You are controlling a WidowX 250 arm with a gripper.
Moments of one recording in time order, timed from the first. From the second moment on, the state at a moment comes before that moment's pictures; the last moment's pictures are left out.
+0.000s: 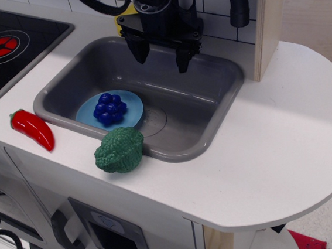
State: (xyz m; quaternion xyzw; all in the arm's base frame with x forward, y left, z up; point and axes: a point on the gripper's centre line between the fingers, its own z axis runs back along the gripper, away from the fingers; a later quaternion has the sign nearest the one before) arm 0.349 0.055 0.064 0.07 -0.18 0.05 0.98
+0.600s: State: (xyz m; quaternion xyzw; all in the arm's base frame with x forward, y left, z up) arm 0.342 0.072 0.053 0.06 -0.17 0.04 0.98
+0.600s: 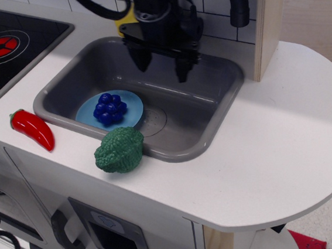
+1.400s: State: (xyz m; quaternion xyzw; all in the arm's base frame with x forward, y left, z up) arm 0.312 0.139 0.050 0.01 -0.16 0.05 0.99
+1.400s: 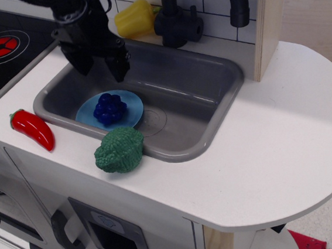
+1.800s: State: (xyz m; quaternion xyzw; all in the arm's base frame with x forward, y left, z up) arm 0.310 0.139 0.035 0.04 -0.15 0.06 0.99
